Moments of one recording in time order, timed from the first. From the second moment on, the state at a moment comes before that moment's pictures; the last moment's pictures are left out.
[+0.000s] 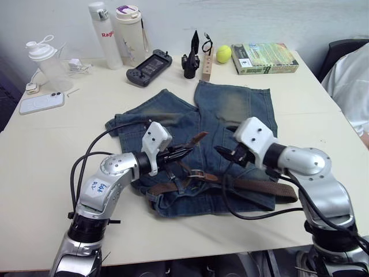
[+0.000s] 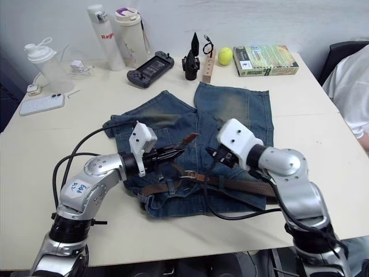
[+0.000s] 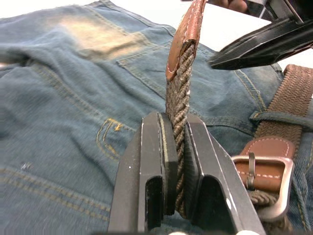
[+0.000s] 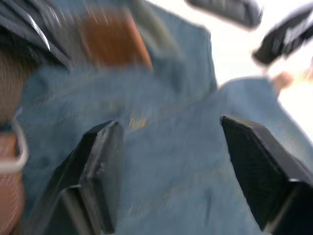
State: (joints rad) left arm -0.40 0.40 -0.09 -0.34 -0.39 0.68 -0.60; right arm -0.39 -0.56 0.03 -0.61 0.04 0.85 0.79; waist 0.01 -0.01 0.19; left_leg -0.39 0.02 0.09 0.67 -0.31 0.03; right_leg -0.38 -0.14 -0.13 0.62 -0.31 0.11
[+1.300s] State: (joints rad) left arm -0.12 0.44 0.03 -0.52 -0.49 0.62 -0.61; right arm -0.29 -0.59 0.39 -0.61 0.11 0.80 0.62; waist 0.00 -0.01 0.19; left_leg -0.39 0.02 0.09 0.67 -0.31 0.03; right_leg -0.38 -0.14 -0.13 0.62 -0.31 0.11
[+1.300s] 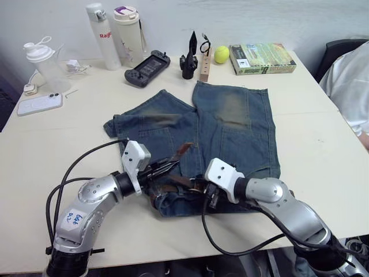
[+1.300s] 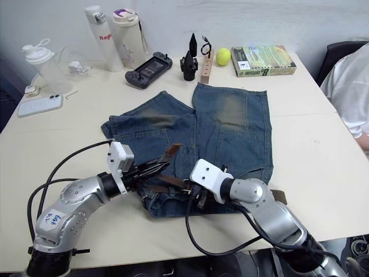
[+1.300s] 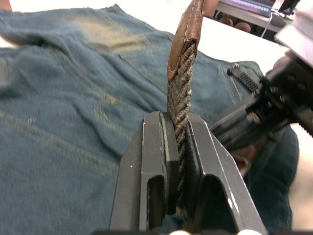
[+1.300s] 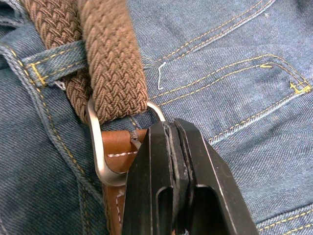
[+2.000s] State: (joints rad) left arm -0.13 0.45 -0.01 -0.54 -0.47 0.56 -0.61; right arm -0.23 -0.58 0.26 -0.76 0.29 0.96 0.59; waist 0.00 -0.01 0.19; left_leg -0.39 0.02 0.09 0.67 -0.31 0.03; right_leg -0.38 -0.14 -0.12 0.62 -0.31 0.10
